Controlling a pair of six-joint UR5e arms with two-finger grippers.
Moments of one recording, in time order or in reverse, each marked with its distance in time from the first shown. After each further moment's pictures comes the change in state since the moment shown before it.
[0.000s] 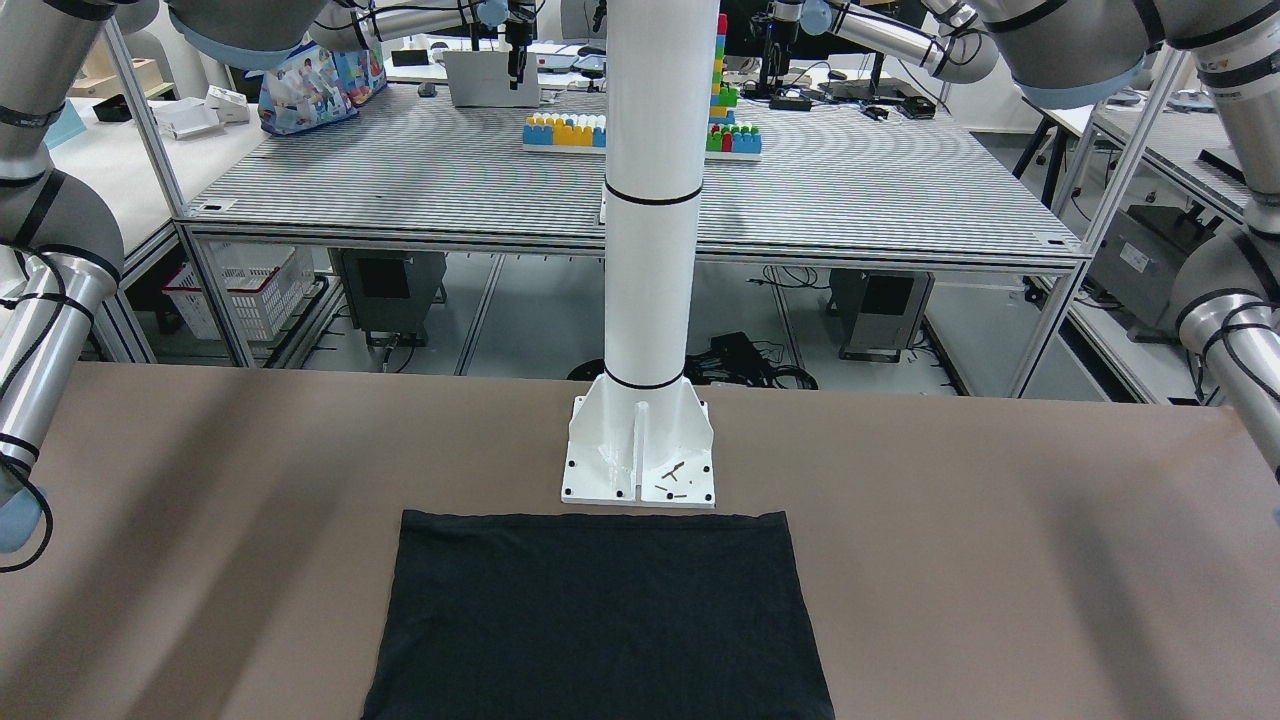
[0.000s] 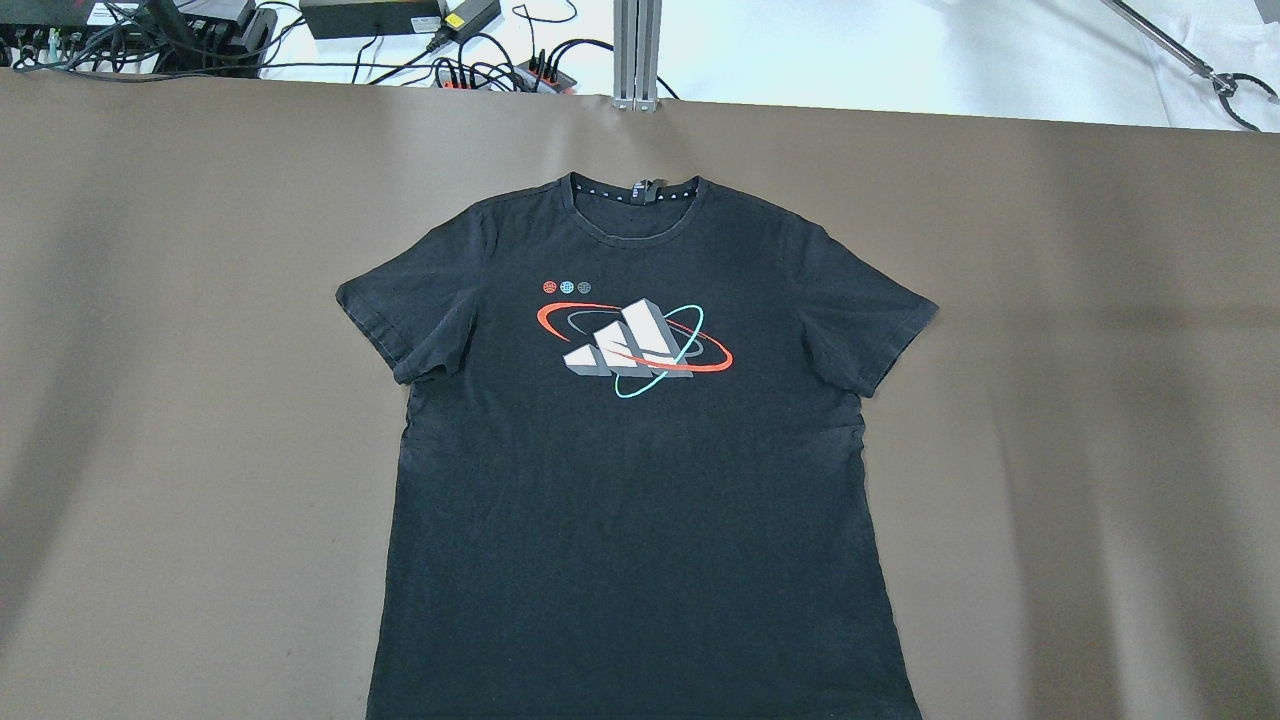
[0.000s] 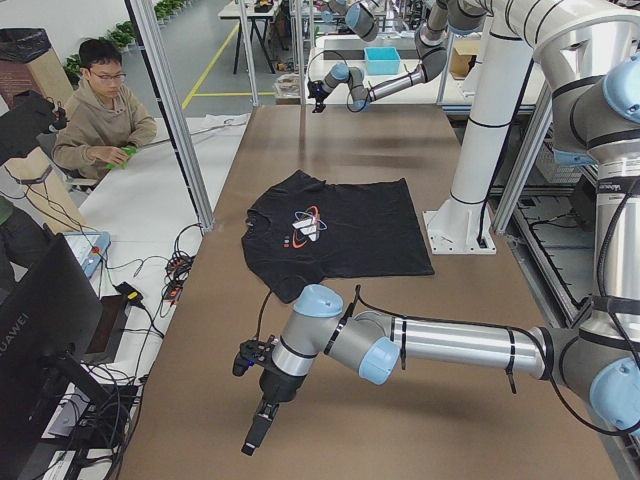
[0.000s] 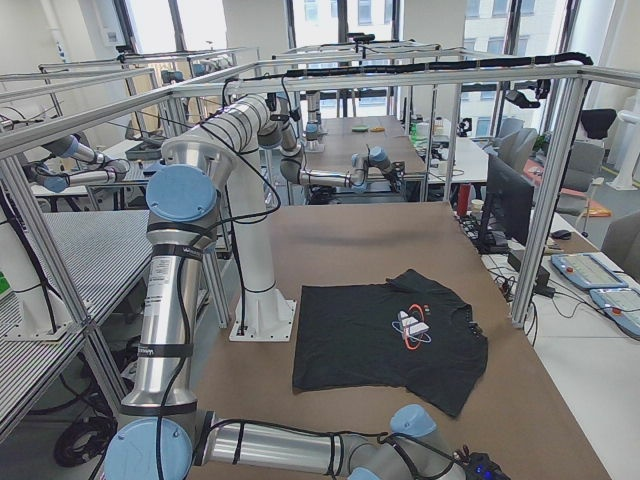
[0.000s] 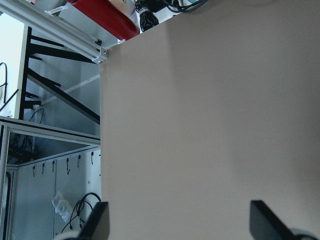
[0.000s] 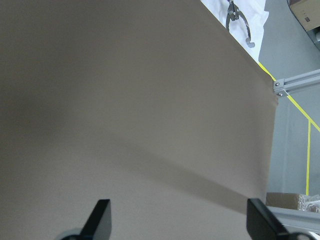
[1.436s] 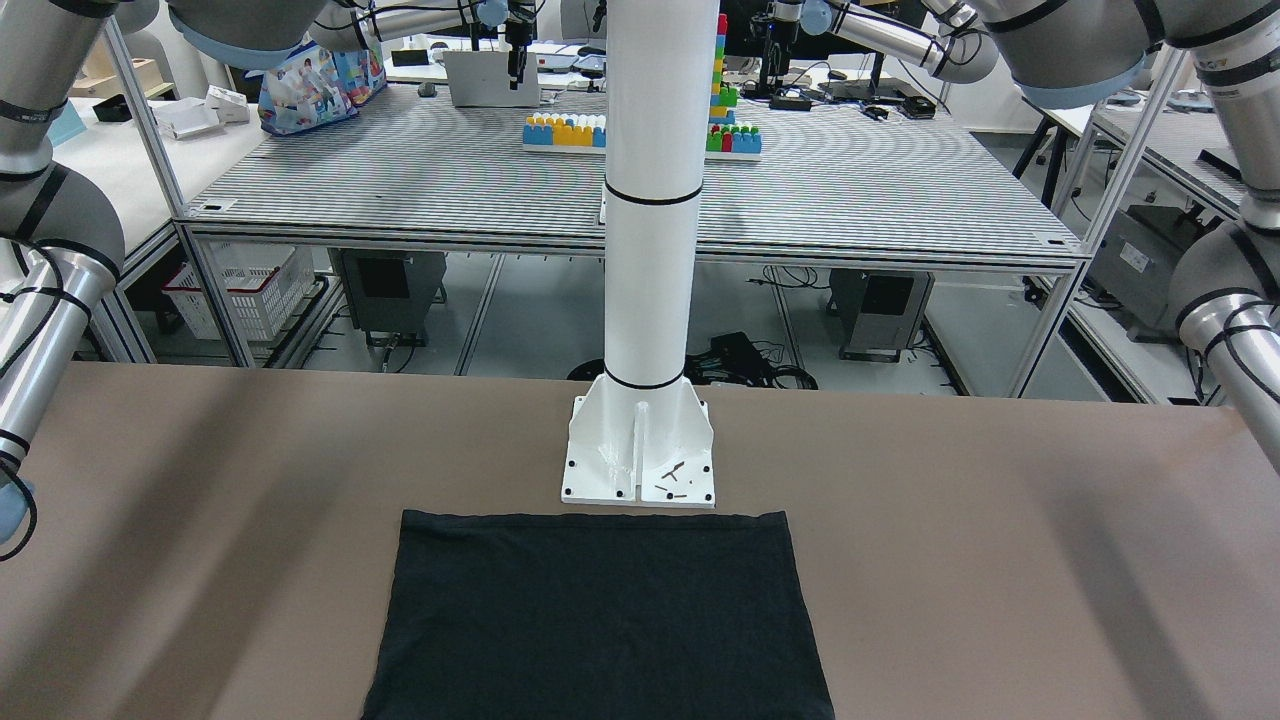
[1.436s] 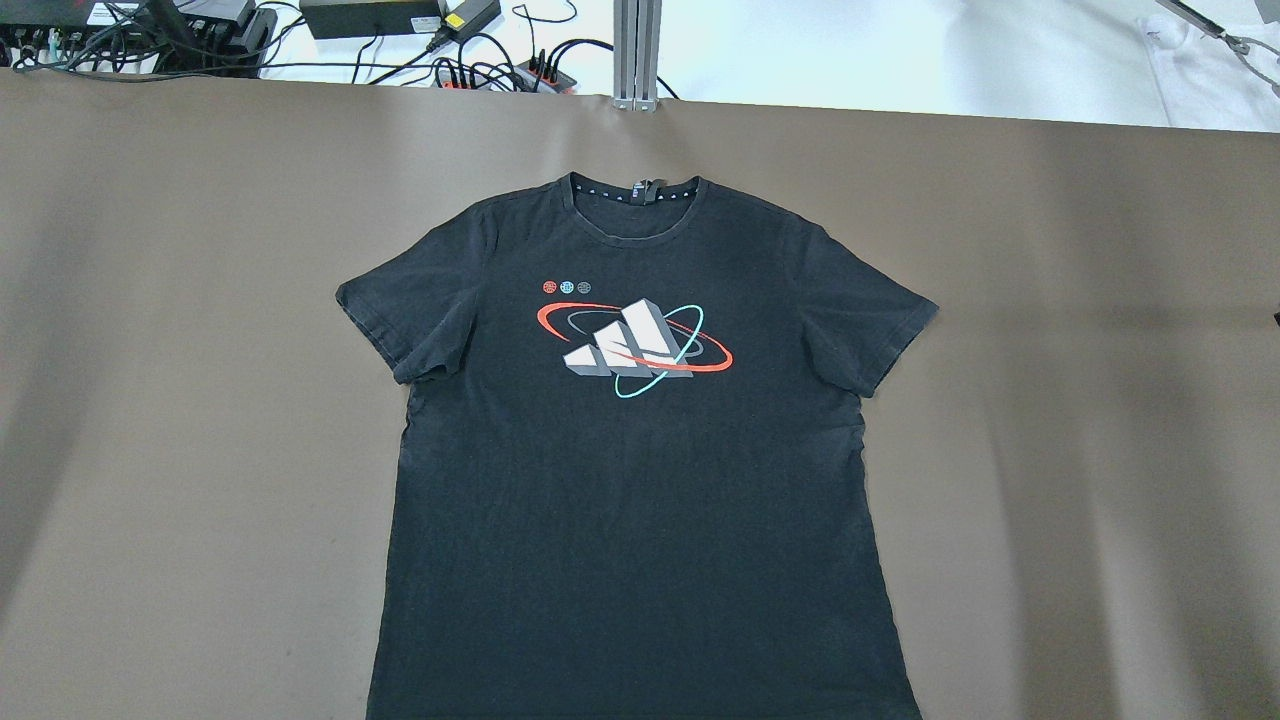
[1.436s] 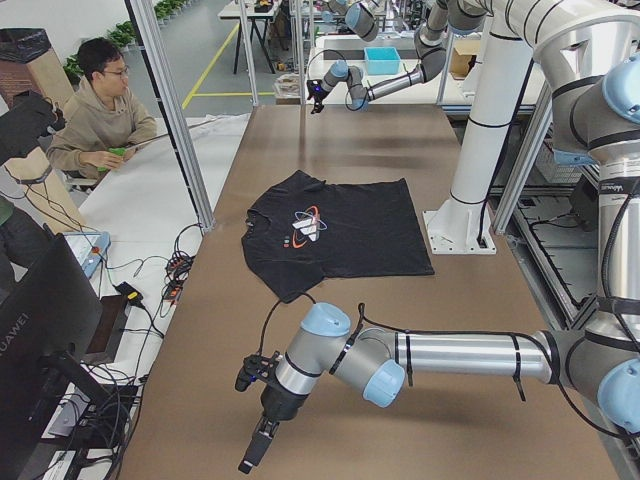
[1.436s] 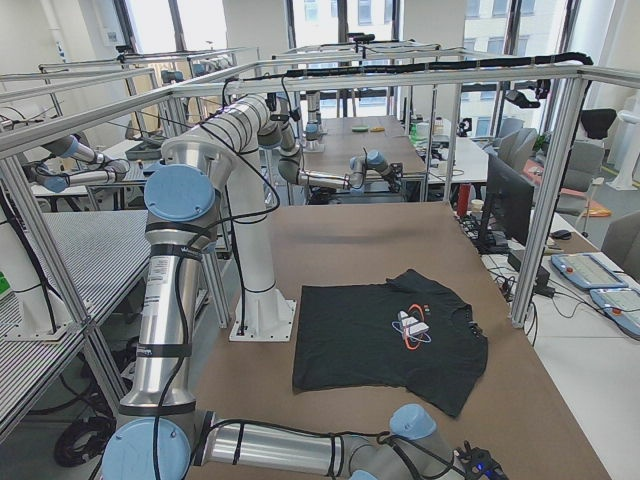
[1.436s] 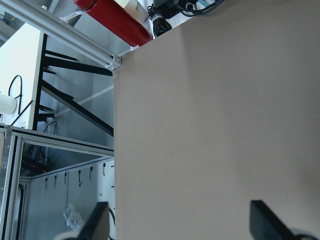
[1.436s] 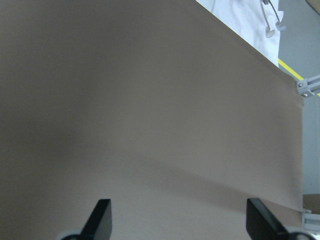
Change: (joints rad) left arm 0.002 0.023 0.066 -0.138 0.050 0.011; right arm 0.007 0.019 -0.001 0.021 0.072 0.095
